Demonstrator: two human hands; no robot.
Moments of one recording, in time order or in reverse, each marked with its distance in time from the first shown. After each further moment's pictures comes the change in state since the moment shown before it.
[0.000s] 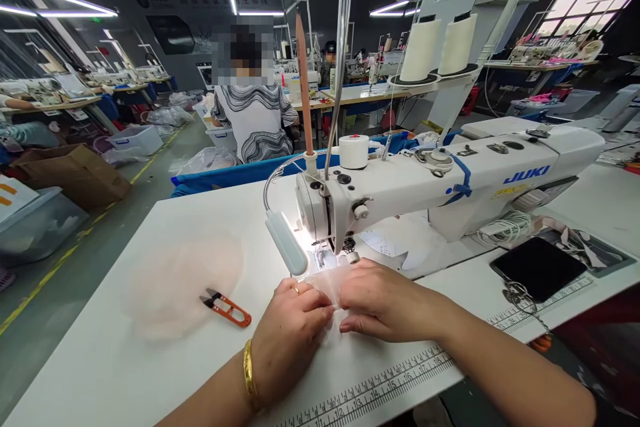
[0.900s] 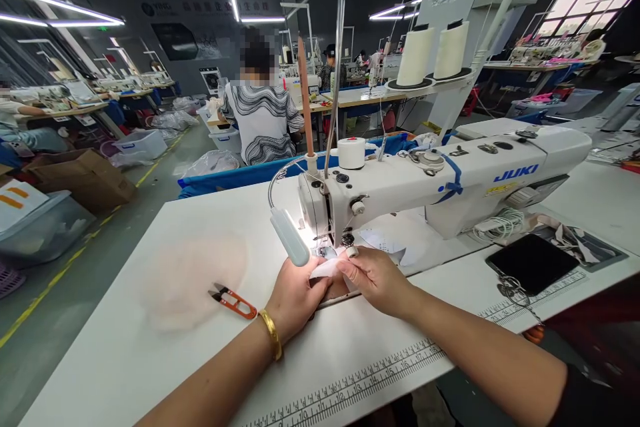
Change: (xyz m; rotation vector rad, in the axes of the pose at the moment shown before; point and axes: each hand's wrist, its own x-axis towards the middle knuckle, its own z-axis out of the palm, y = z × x) left_hand 0.030 -0.020 0.008 -0.158 0.072 -0.363; right_hand 0.013 0.001 0.019 0.208 0.546 0.207
